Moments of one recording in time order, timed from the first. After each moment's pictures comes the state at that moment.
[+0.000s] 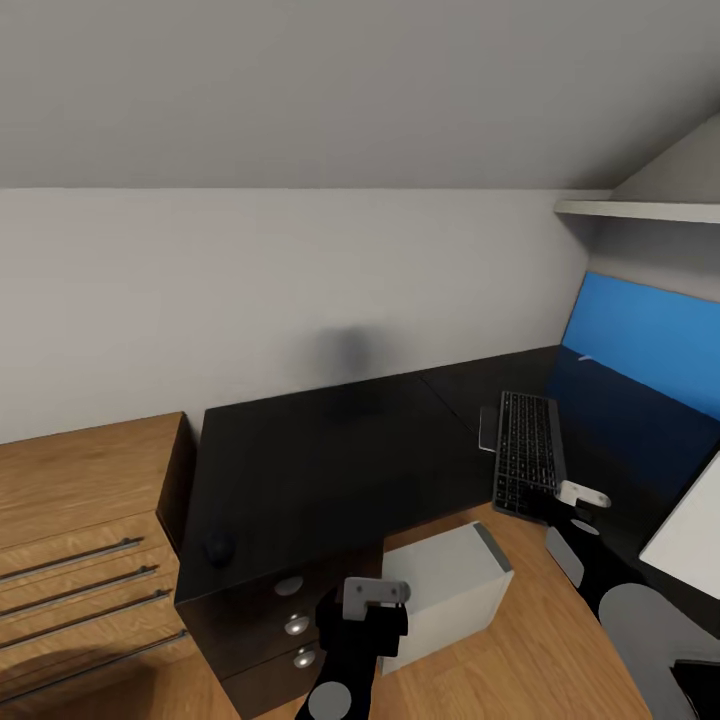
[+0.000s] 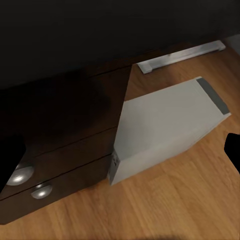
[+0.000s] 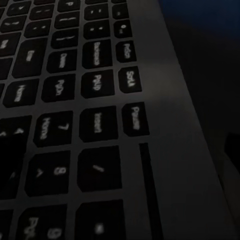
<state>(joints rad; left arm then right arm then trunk) -0.09 -0.17 -0.74 -1.58 0.32 0.52 0.72 -0.79 -0.21 -0.02 -0.41 -0.34 -0.03 -0.20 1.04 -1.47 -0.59</state>
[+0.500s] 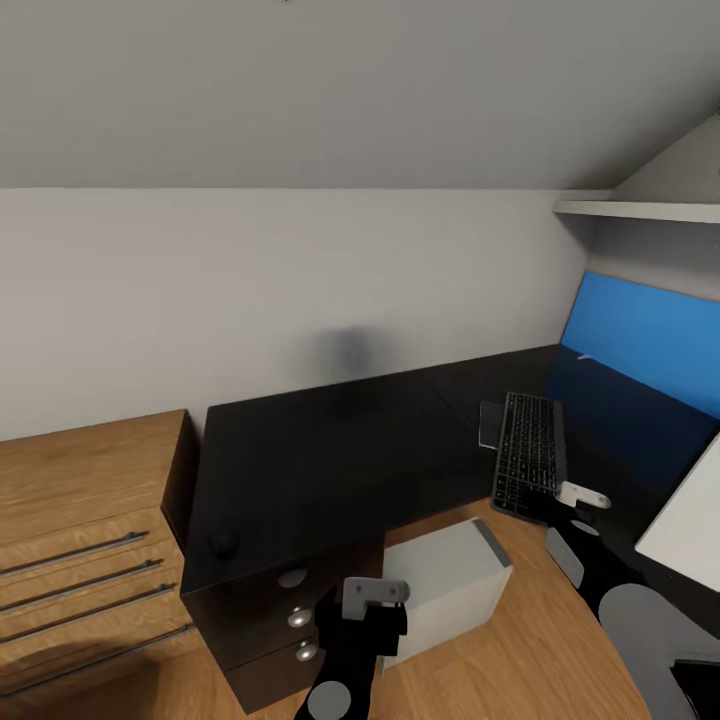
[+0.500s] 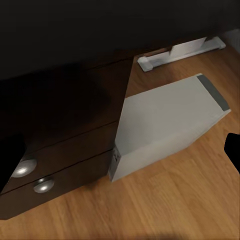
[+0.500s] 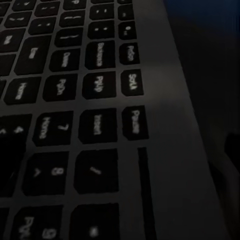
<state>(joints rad) -0.09 -0.17 -0.74 -1.58 0.32 0.52 0.72 -0.79 -0.21 -0.02 -0.40 -0.34 -0.03 -0.20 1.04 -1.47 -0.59</state>
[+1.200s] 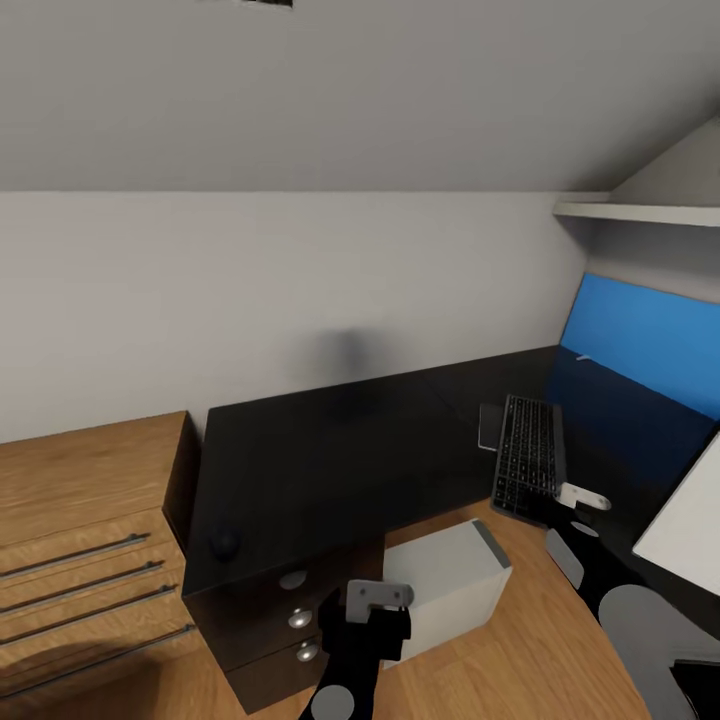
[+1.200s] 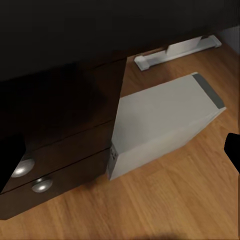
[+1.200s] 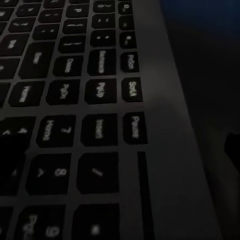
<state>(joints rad) -0.09 -0.17 -0.75 -1.57 0.32 0.52 0.72 -0.79 -0.21 -0.02 -0.39 -0.35 -0.04 -0.20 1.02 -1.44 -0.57</state>
